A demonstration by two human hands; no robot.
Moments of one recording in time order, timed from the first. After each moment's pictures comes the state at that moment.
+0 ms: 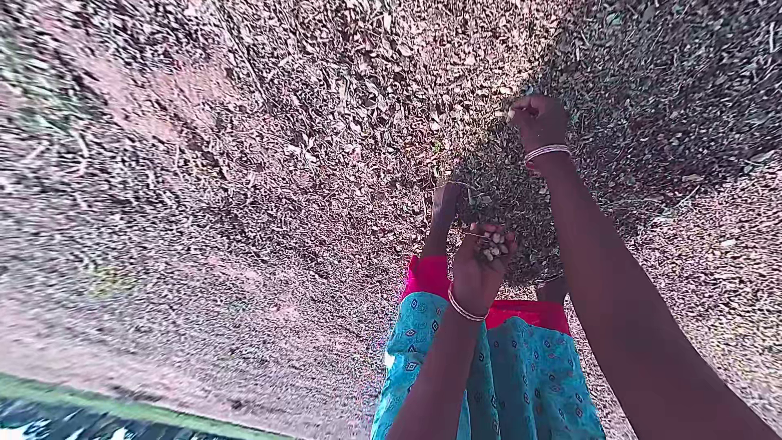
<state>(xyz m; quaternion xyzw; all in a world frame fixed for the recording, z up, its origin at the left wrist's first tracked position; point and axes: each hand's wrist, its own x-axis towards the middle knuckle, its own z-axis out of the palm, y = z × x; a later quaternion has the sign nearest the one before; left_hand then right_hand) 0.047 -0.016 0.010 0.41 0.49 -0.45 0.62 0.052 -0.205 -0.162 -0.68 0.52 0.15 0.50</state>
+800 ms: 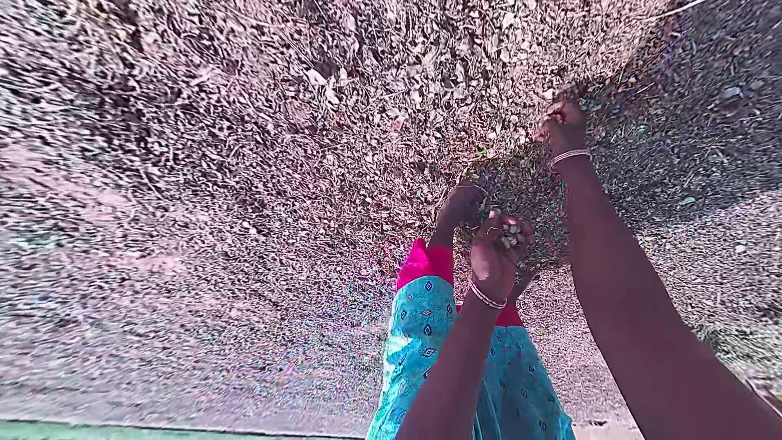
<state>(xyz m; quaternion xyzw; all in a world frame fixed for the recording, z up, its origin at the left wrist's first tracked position) 0.144 -0.011 0.025 0.30 0.61 -0.34 0.65 0.153 -0.201 -0.183 -0.73 0.44 0.24 0.47</state>
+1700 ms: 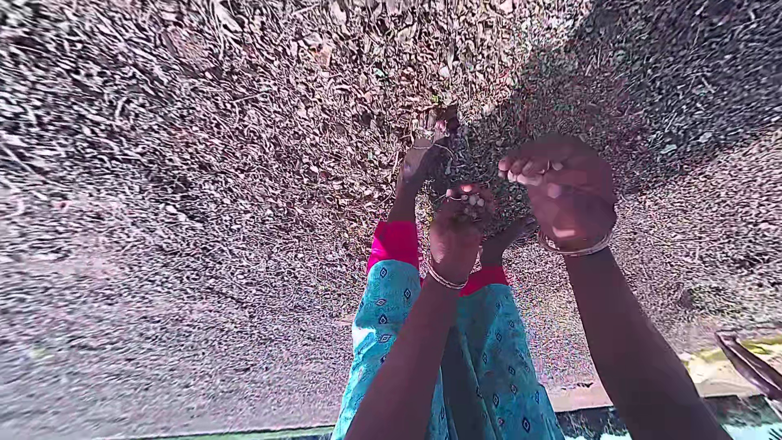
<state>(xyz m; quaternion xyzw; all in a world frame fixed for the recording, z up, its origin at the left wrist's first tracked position) 0.067 0.010 0.013 0.31 0.50 -0.36 0.72 0.055 -0.151 0.005 -0.53 0.18 0.00 0.83</state>
